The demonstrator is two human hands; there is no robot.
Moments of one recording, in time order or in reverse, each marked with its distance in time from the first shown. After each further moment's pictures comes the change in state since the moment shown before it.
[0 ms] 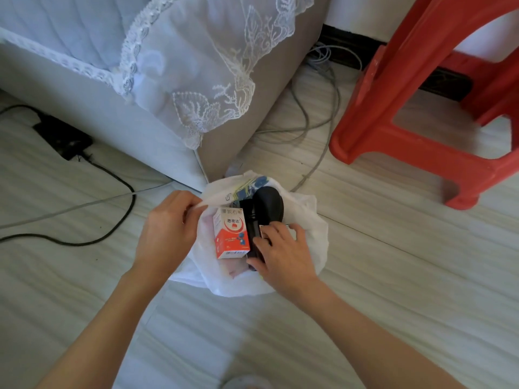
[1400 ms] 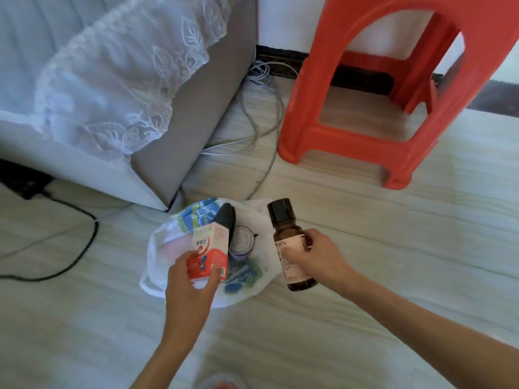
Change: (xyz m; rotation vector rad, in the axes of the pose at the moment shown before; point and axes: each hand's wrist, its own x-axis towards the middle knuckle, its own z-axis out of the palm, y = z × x) left_hand -0.096 0.085 0.064 -0.406 -0.111 -0.452; right_hand -0.075 0.102 -0.093 0.921 -0.289 0.804
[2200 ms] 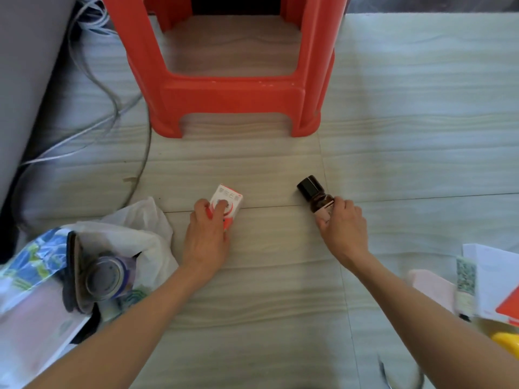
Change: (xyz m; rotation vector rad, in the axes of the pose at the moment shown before) left_hand 0.052 0.045 0.249 0.761 -0.496 0.594; right_hand 0.081 0.219 -0.111 -0.488 0.528 0.265
